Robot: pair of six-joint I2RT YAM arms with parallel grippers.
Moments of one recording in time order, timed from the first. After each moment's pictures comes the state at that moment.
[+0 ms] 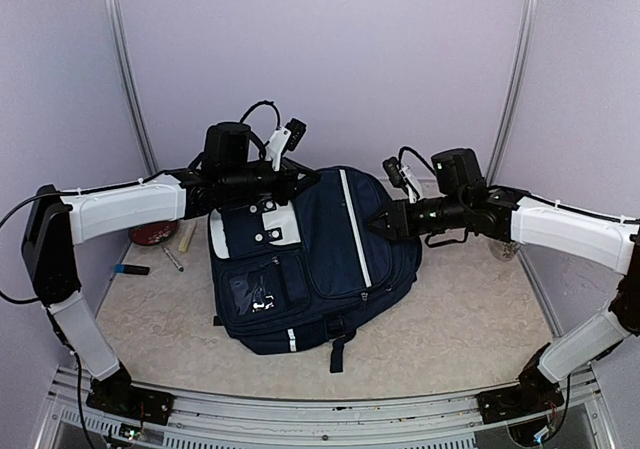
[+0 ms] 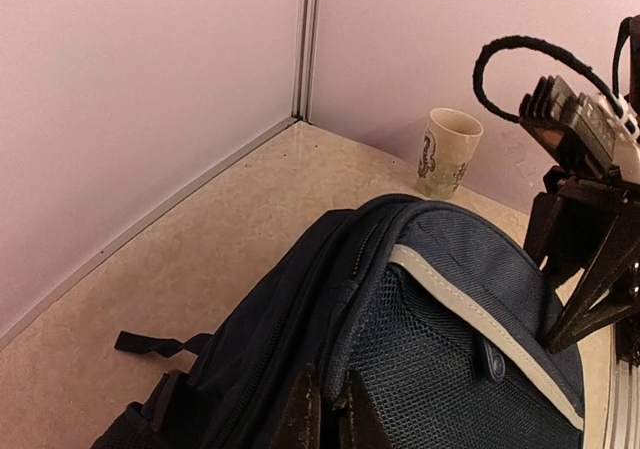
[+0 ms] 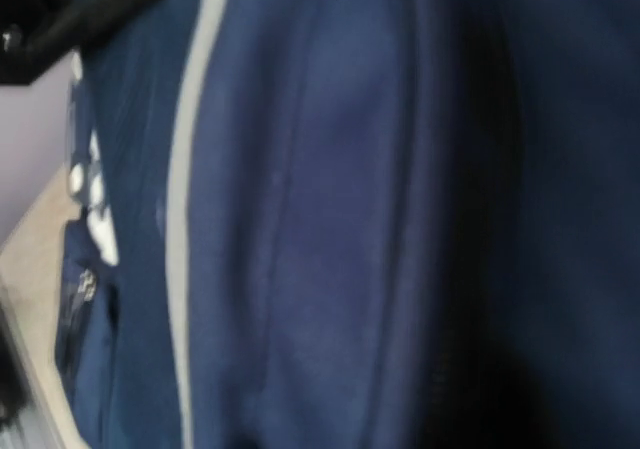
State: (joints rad) left arm -0.67 1.72 1.36 0.10 0.38 0.01; right arm 0.65 1.40 1.08 -0.19 -0.39 0.33
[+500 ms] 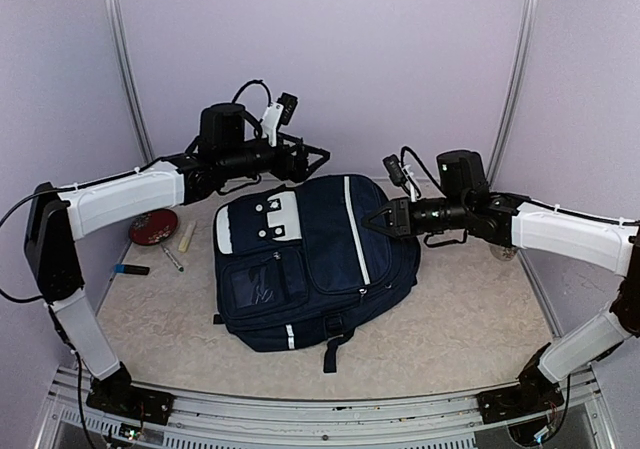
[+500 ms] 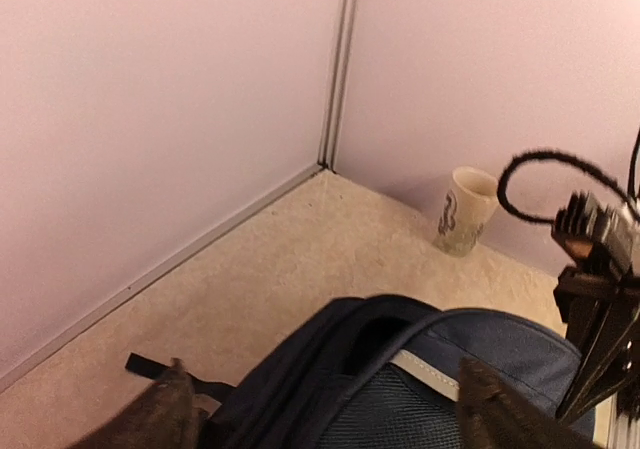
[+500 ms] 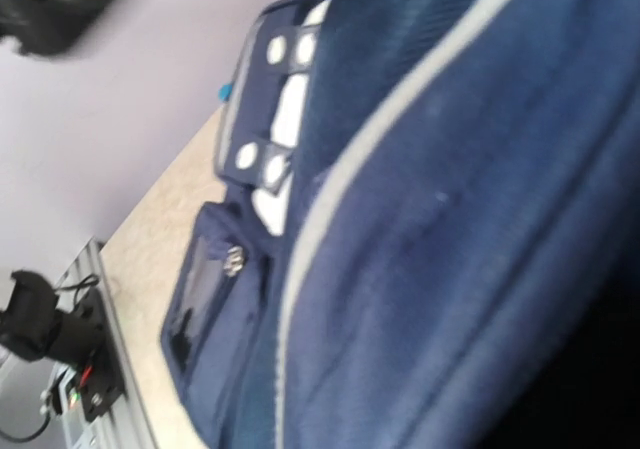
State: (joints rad) left arm -0.65 1.75 1.46 0.11 0.33 -0.04; right arm 0.63 1.42 1.04 -0.05 -0.57 0.40
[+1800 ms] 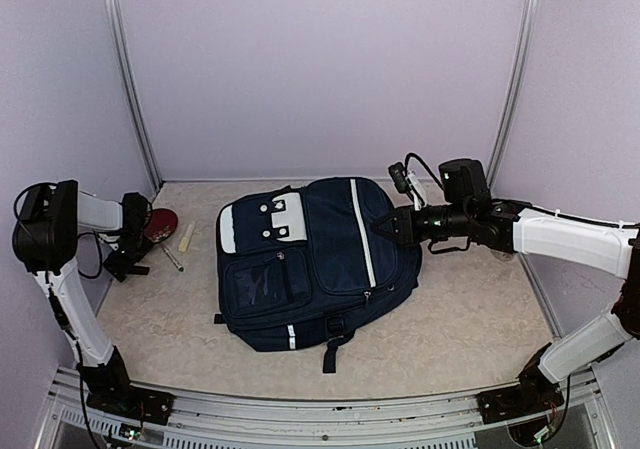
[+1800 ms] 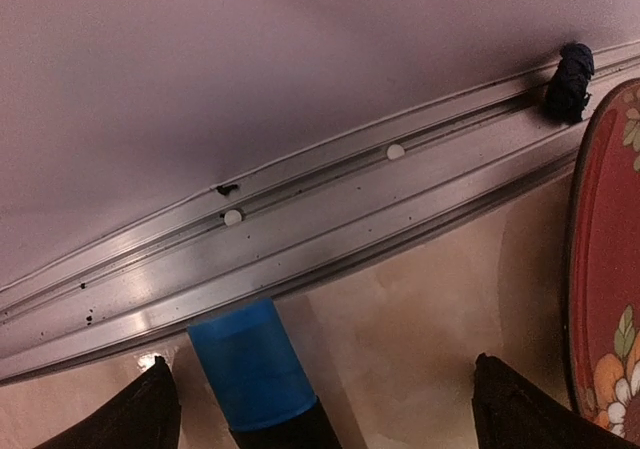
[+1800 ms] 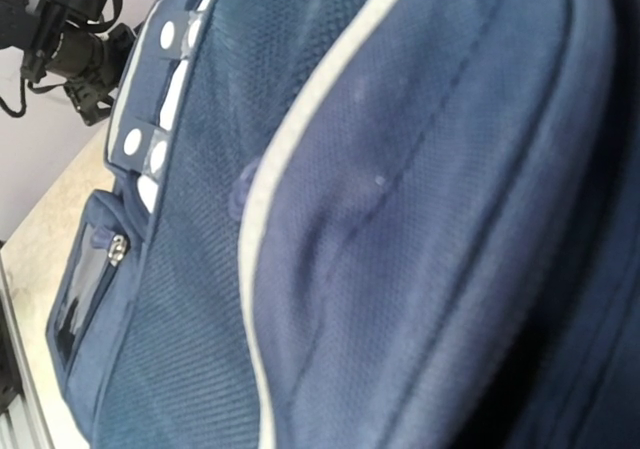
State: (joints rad) left arm 0.13 1.87 1.05 -0.40 -0.51 -0.99; right arm 0.61 1.39 0.97 -0.06 -0.44 0.30
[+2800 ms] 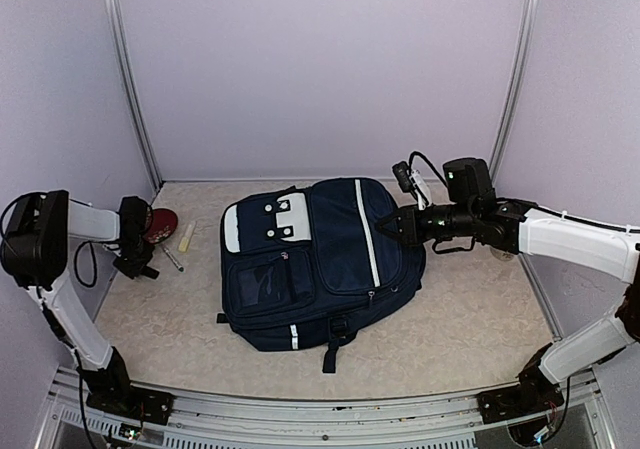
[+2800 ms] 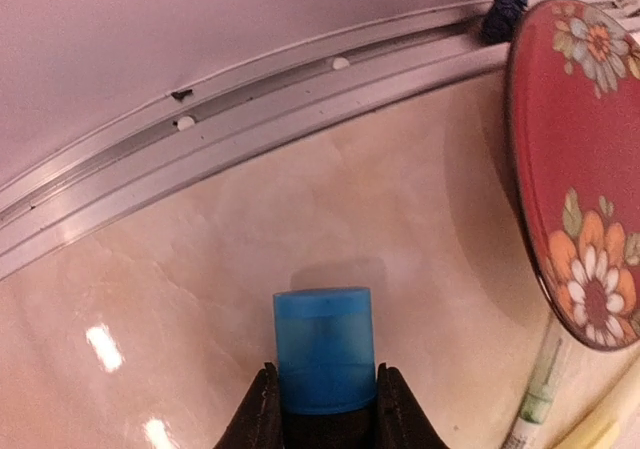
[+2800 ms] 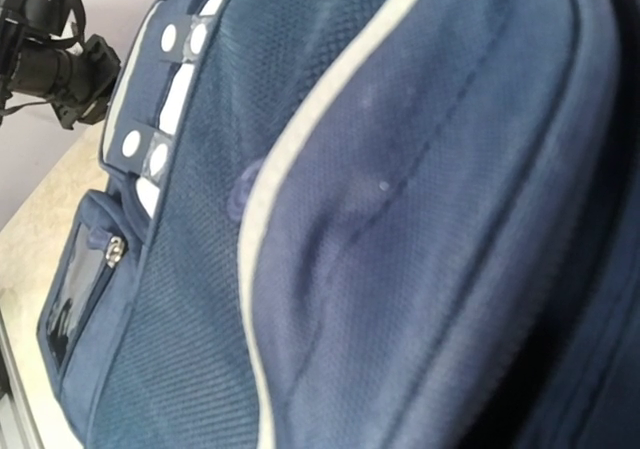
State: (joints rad) left arm 0.10 1.74 0.90 -0.30 -0.38 -1.03; right arm 0.61 1.36 0.97 -0.10 -0.41 0.28
